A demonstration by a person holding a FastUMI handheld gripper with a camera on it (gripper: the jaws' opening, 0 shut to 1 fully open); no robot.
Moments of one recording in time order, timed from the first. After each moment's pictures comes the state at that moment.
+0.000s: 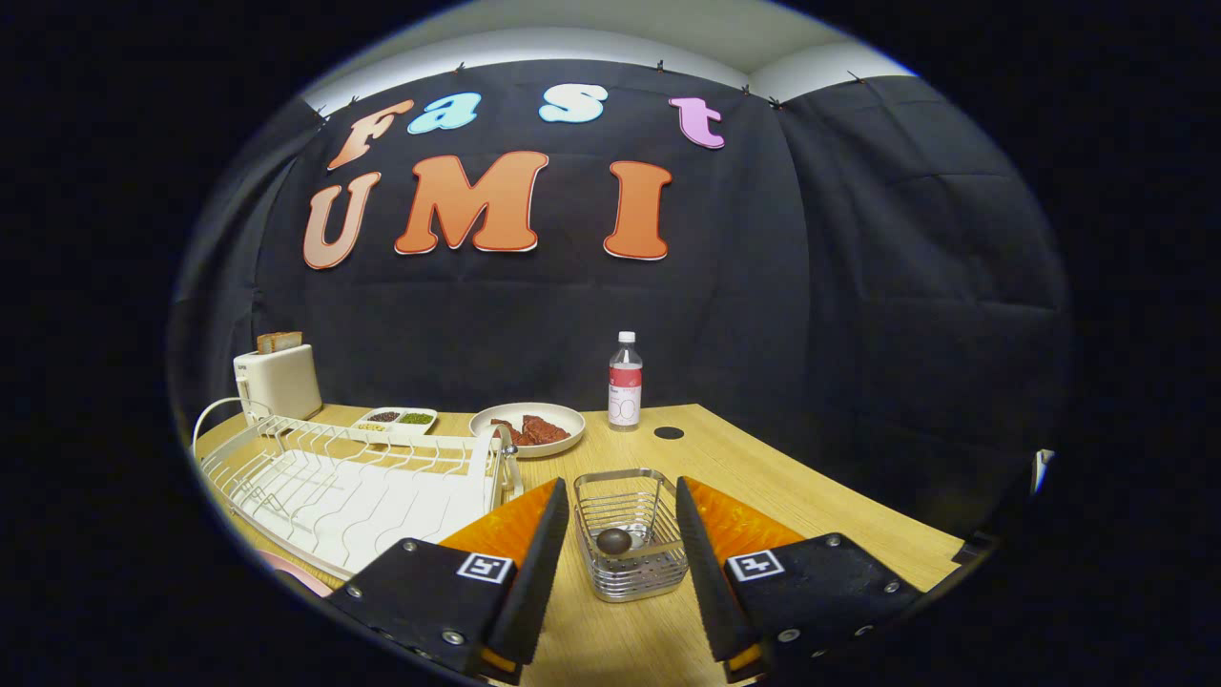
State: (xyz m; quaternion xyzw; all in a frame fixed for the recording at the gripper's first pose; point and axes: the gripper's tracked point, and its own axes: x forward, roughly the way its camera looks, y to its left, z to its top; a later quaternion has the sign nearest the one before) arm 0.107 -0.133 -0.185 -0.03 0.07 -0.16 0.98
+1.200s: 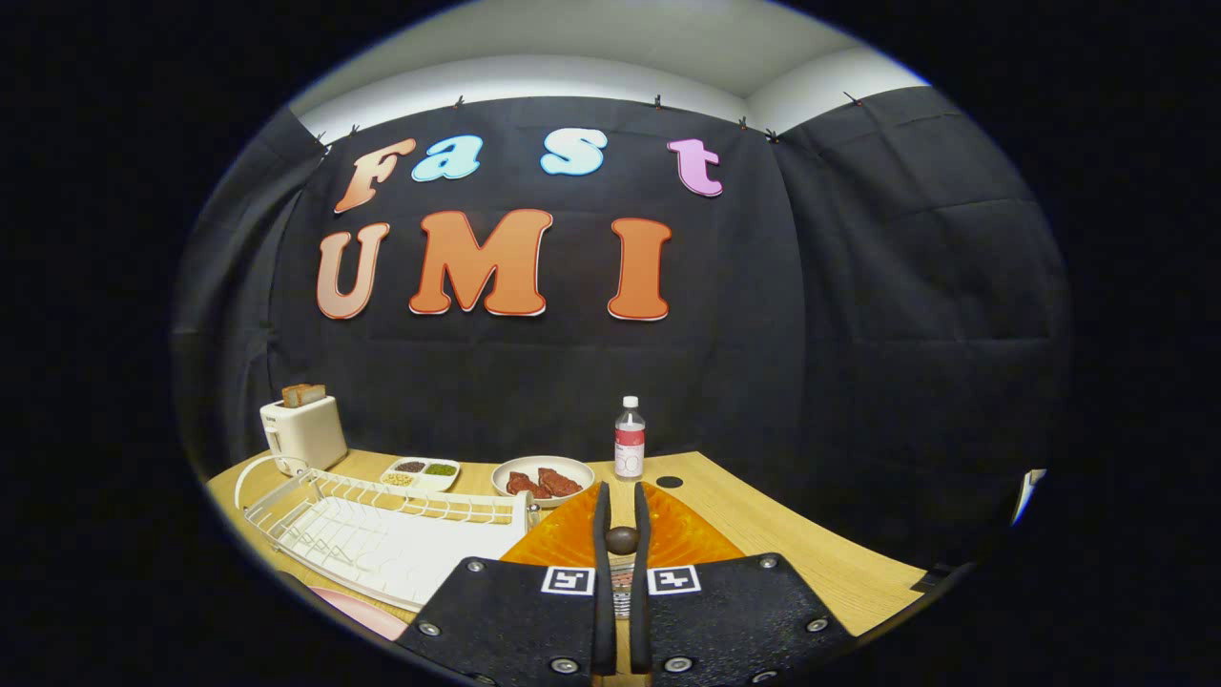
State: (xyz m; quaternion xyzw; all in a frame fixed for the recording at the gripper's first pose) arm 0.061 -0.104 -0.084 -0.03 0.01 -0.14 0.99
